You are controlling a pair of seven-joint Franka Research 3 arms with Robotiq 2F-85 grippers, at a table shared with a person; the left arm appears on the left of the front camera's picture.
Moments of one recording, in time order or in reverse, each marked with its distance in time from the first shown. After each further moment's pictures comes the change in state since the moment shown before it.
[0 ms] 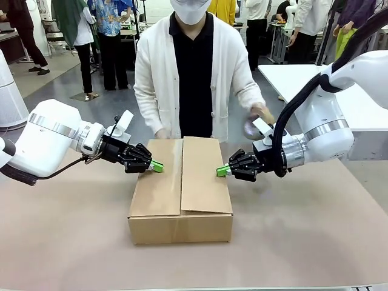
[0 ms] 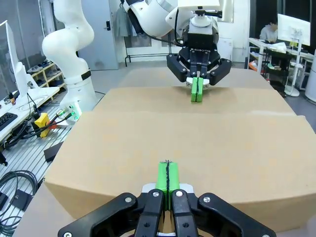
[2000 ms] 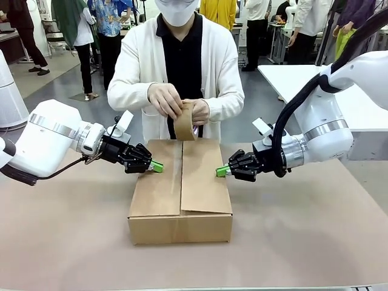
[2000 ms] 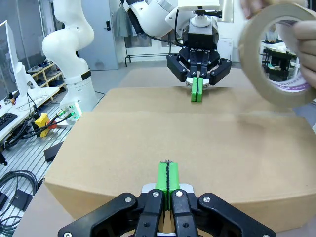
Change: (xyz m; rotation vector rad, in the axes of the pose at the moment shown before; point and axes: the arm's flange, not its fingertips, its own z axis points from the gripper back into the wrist) left arm 0.000 0.000 0.000 0.000 0.000 0.000; right arm 0.000 0.000 0.000 0.000 0.000 0.000
